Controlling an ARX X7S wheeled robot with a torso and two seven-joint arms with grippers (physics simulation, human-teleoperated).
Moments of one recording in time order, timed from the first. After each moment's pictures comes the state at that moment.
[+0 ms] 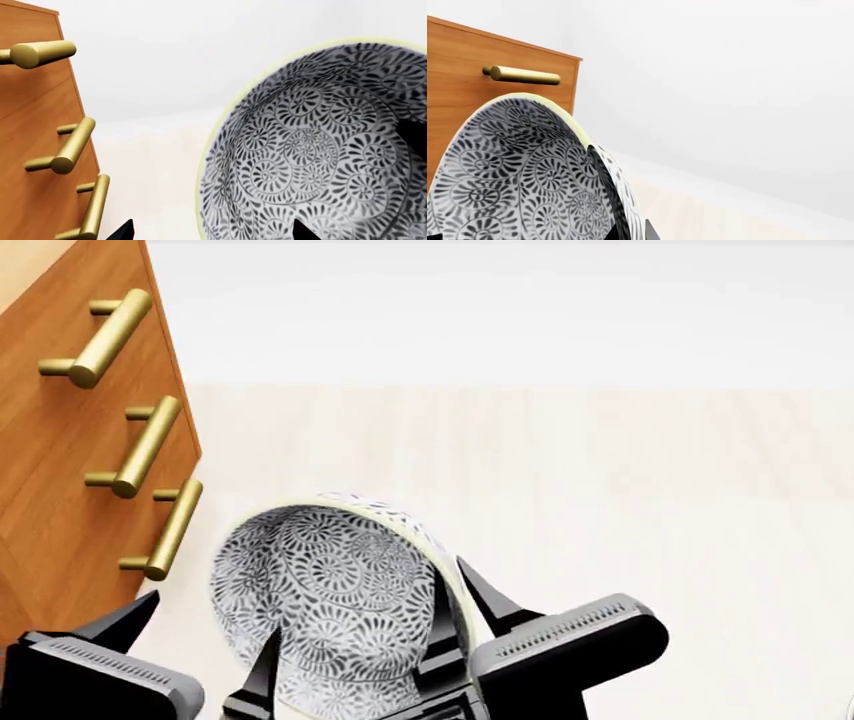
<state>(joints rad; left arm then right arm) -0.26 -0.44 0.42 0.52 -0.54 -0.56 -0.36 0.43 0.57 -0.70 -0.24 0.48 0.08 0.34</state>
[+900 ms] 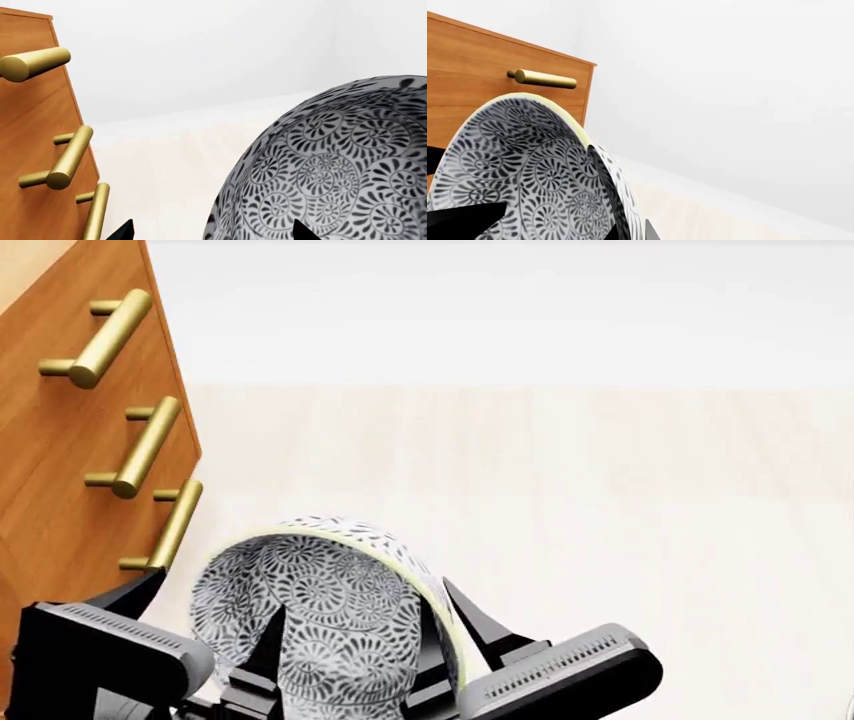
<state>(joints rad) -0.35 -0.43 0.42 0.48 -0.57 -0.62 -0.35 0.39 0.60 -0.72 -0.30 0.44 0.05 0.35</state>
